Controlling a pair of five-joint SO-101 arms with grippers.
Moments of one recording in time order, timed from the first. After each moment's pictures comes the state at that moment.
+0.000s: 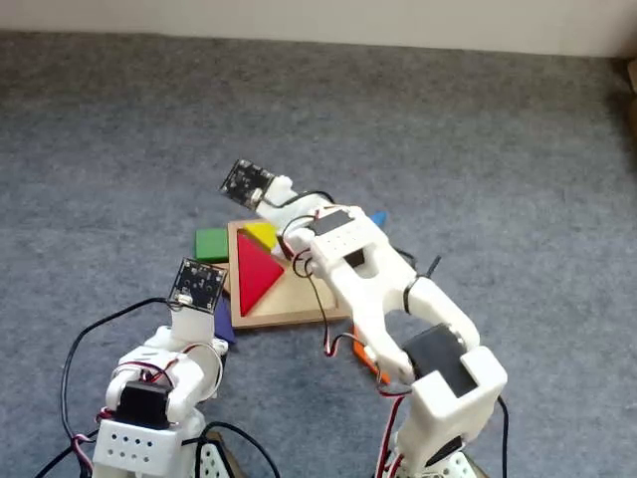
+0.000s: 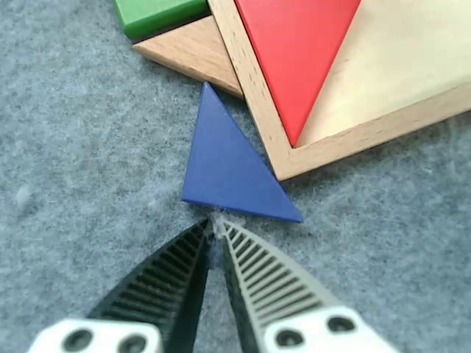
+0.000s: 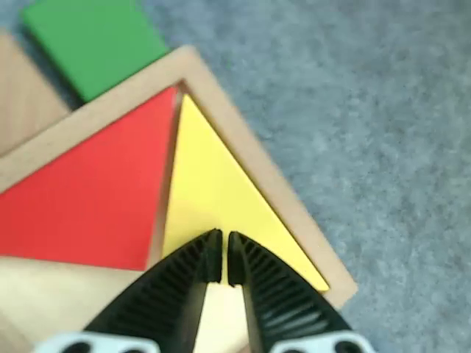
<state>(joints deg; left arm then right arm) 3.7 -101.8 96.0 75.3 1.3 -36.3 10.5 21.6 34.4 37.4</state>
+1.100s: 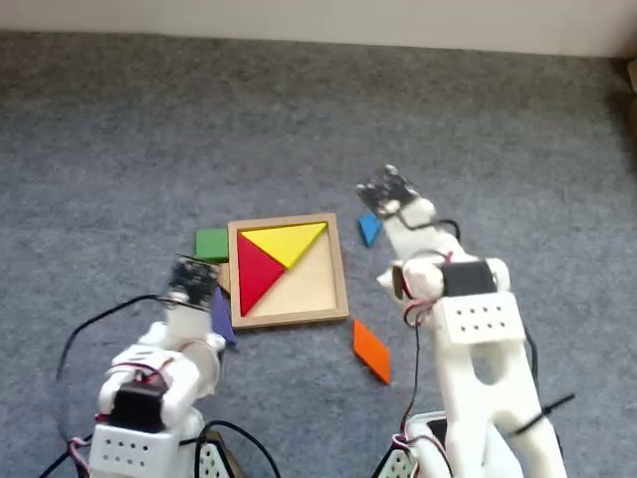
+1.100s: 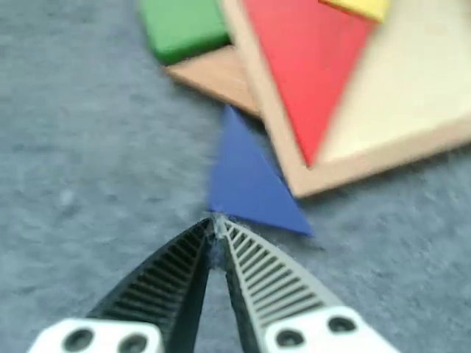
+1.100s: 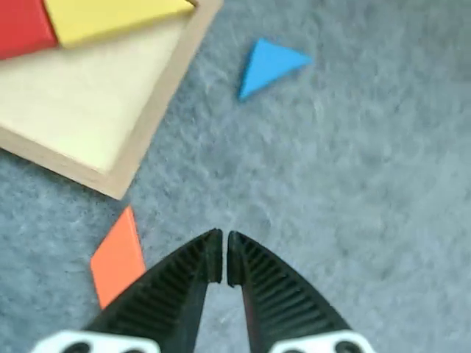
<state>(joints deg) 0.7 -101.8 91.0 76.7 1.3 -12.7 -41.2 48.5 63.0 29.3</state>
